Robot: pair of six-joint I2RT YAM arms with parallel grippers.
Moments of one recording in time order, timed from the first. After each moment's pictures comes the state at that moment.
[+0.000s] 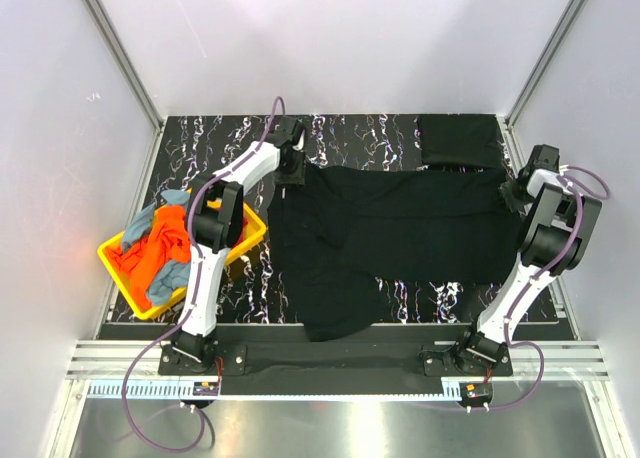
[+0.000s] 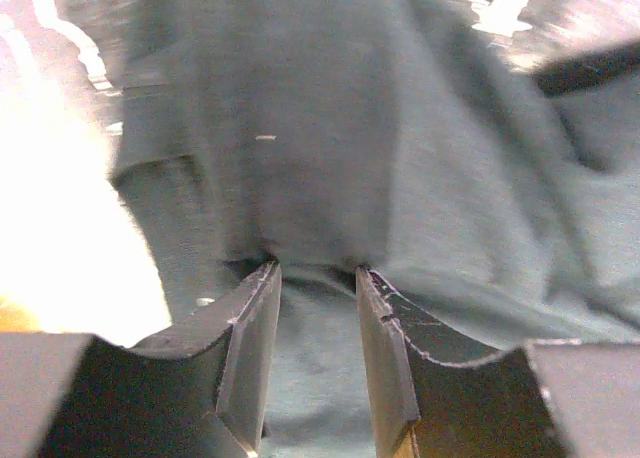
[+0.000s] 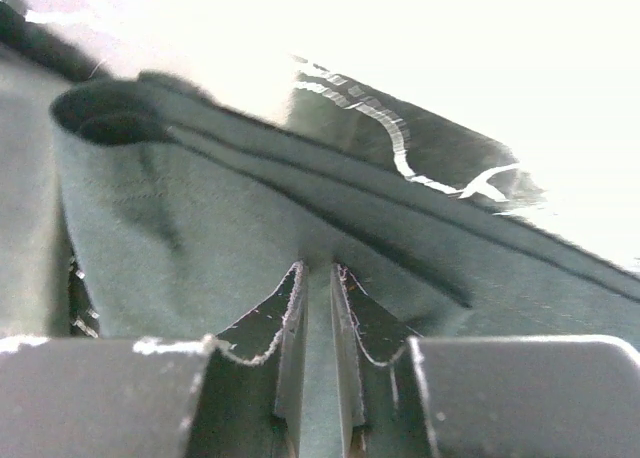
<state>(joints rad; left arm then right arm) -0.38 2.34 1.96 -0.73 -0.03 -0.29 -0.43 2.04 1.40 -0.39 0.04 0.85</state>
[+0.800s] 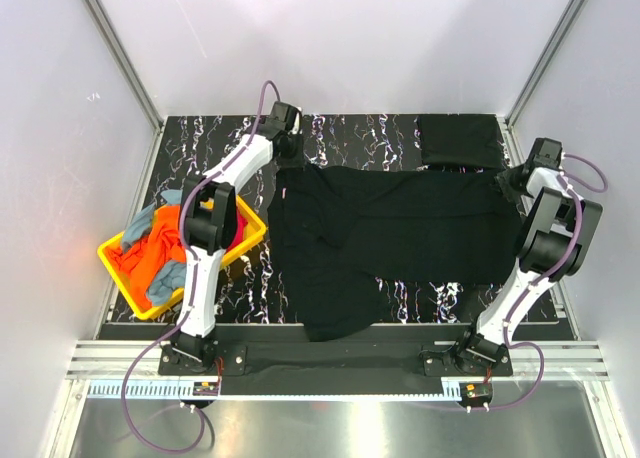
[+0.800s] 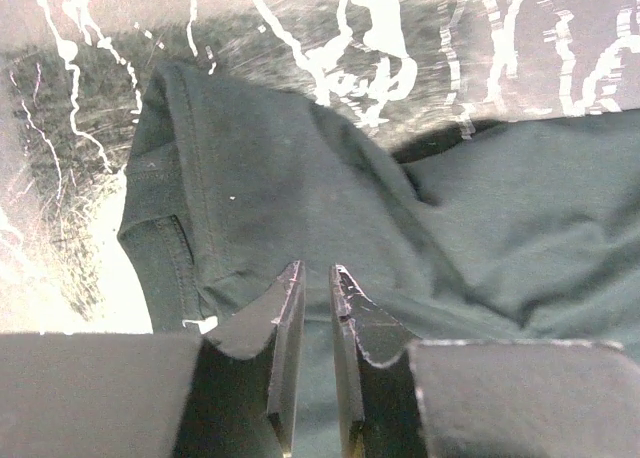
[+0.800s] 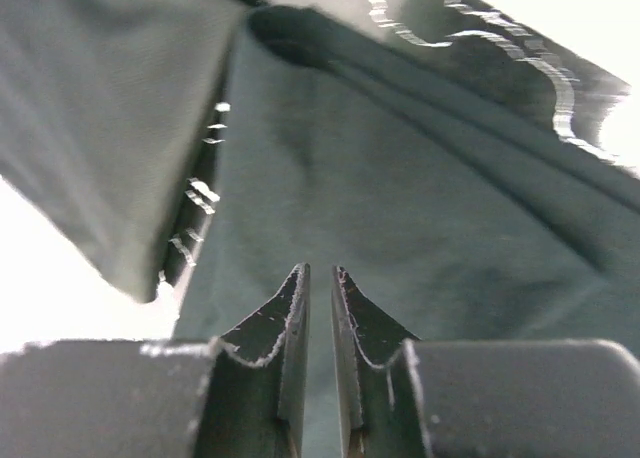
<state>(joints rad) -0.35 2.29 2.00 -0.65 0.08 -0.32 -0.42 1.97 1.37 -0.33 -0.10 0.83</state>
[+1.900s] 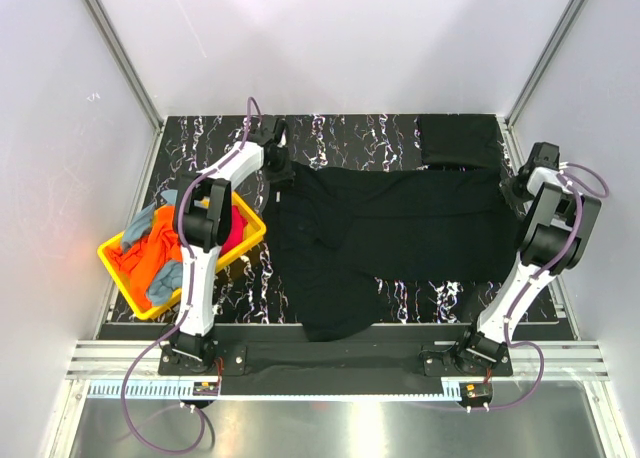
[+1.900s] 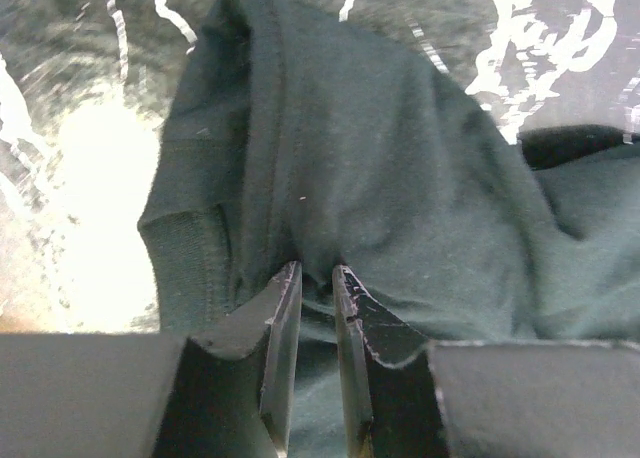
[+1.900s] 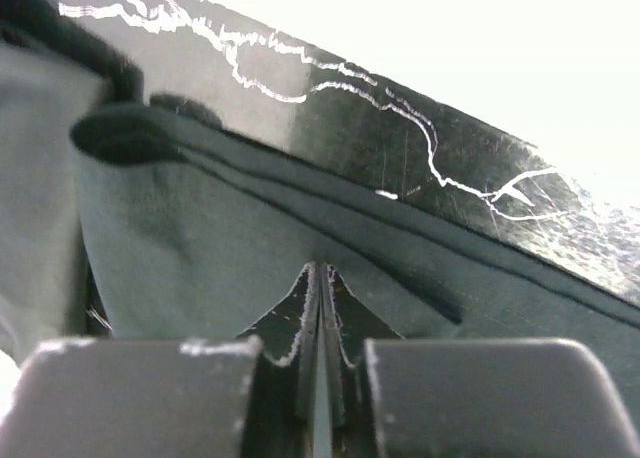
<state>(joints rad) -0.29 2.30 1.87 -0.64 0.08 -0.46 -0.43 2.05 1.42 -0.40 0.04 0.86</state>
